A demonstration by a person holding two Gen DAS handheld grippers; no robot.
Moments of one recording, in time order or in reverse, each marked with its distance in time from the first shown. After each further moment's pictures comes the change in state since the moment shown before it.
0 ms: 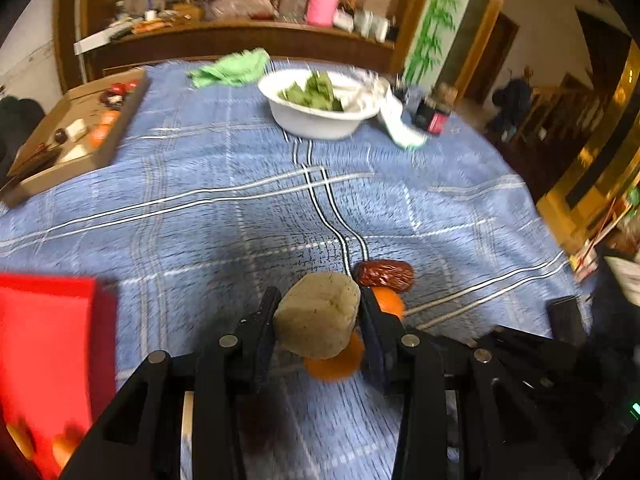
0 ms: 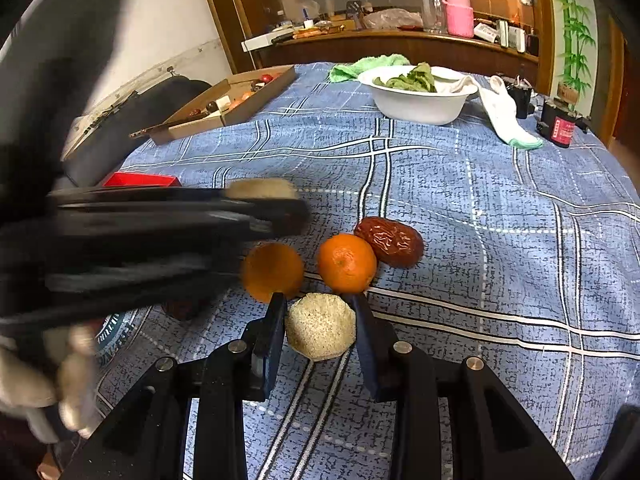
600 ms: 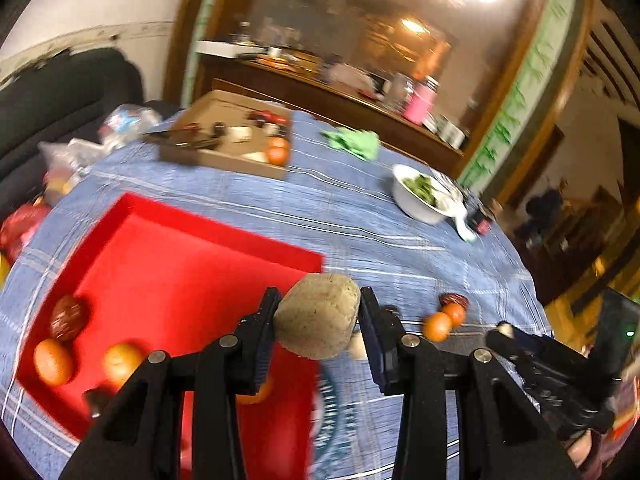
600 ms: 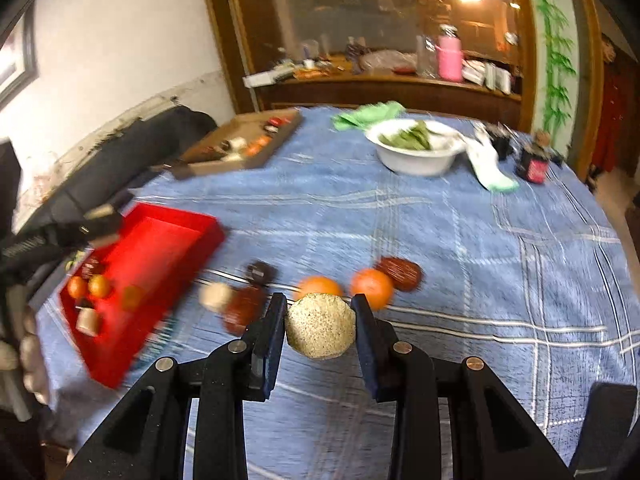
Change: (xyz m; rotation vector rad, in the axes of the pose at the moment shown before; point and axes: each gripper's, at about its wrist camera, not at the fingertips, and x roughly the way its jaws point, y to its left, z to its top) left arm -0.139 0.136 -0.064 -0.305 -0.255 0.082; right arm -0.059 0.042 0.008 -0.013 -0.129 -0.026
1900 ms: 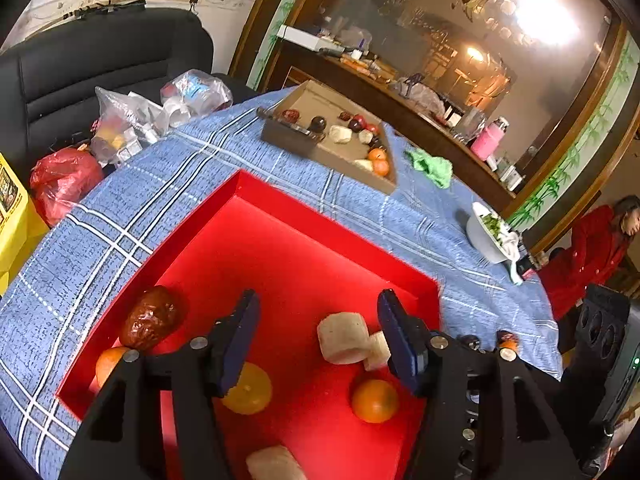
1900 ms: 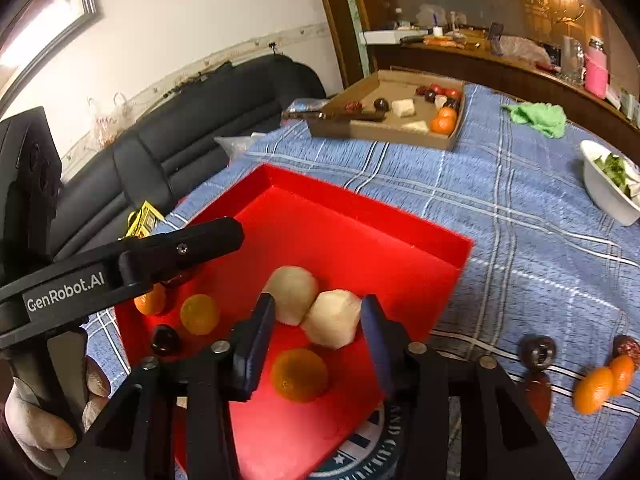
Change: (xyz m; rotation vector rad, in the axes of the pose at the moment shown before) left arm -0.003 0.096 0.005 -0.193 -0.008 0.080; right arm 0.112 0.174 0.029 -0.154 0.135 0.251
